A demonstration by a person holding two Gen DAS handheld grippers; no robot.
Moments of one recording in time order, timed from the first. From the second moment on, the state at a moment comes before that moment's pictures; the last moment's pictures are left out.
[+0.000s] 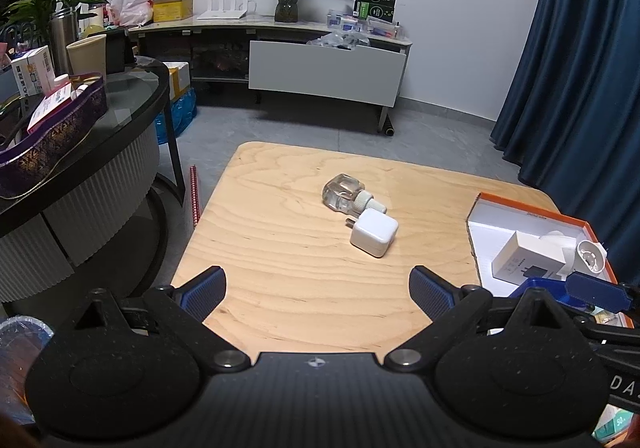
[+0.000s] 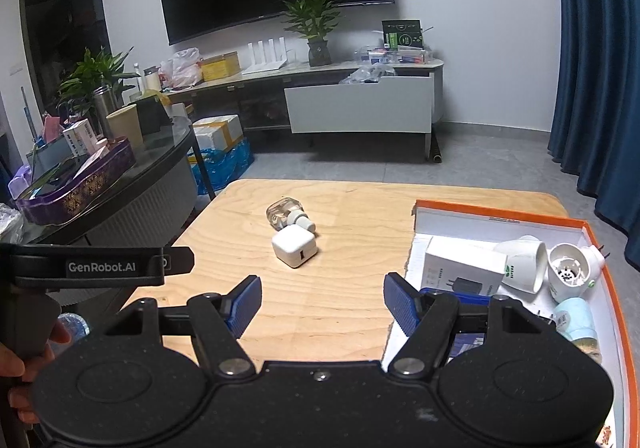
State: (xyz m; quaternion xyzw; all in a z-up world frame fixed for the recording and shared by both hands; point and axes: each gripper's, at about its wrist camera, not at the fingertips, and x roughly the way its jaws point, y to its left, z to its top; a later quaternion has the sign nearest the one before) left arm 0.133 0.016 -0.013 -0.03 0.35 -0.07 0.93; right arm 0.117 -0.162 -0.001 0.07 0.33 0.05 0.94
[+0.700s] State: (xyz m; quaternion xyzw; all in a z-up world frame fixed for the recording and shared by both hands) left arm 0.145 0.032 -0.017 -0.04 0.35 -0.06 0.93; right arm 0.140 -0.140 -0.010 0.07 0.35 0.06 0.93
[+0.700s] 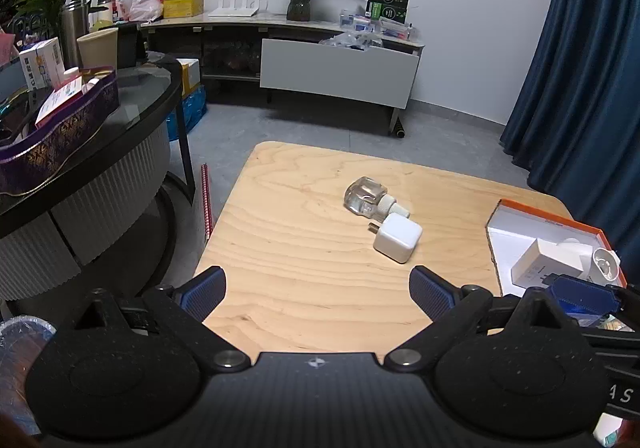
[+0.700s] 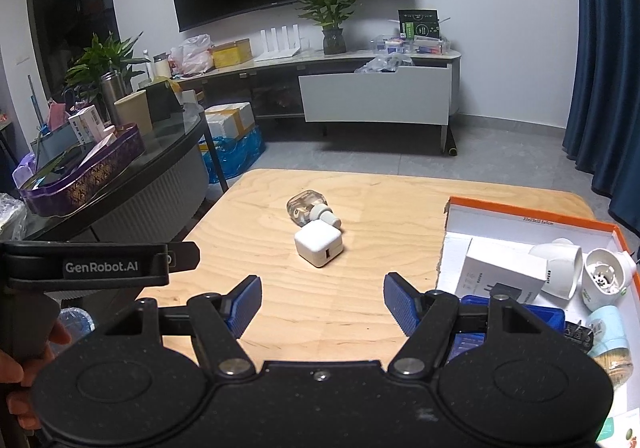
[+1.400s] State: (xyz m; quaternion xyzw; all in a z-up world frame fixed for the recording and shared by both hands) left arm 0.160 0.044 -0.028 -0.04 0.36 -0.05 0.93; right arm 0.171 -0.132 -0.033 0.10 0.37 0.06 0.92
